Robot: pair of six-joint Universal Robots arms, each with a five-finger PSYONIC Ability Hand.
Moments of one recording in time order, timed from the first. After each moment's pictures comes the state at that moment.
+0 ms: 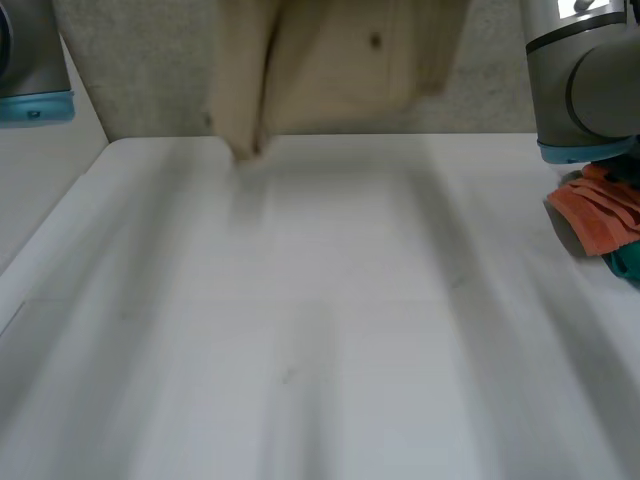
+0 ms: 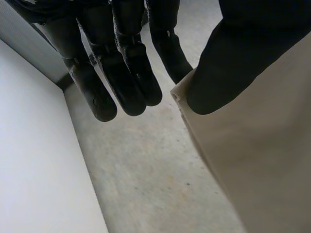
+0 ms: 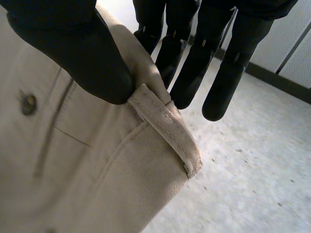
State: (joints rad) left arm 4.37 -1.92 -0.92 3.81 -1.66 3.51; right arm 1.95 -1.07 0.95 -0.88 1.35 2.92; left_hand 1.14 1.20 1.19 1.20 0.98; right_hand 1.12 1.18 1.19 1.20 1.01
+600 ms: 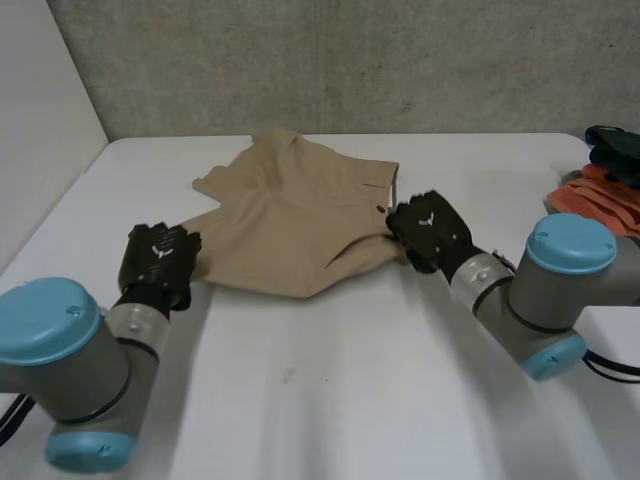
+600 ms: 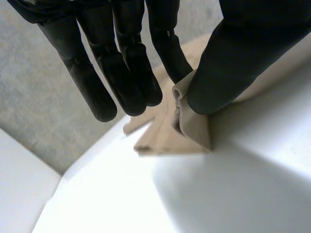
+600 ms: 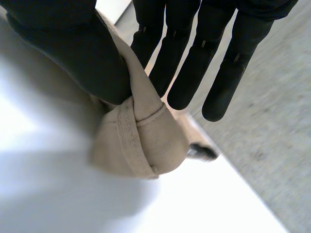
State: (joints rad) left arm 4.32 -1.95 -1.93 3.78 -1.68 3.59; right arm 1.93 -0.85 1.45 -0.49 1.17 2.62; left_hand 1.14 1.20 1.20 1.20 0.98; right_hand 1.12 1.19 1.21 1.20 1.01
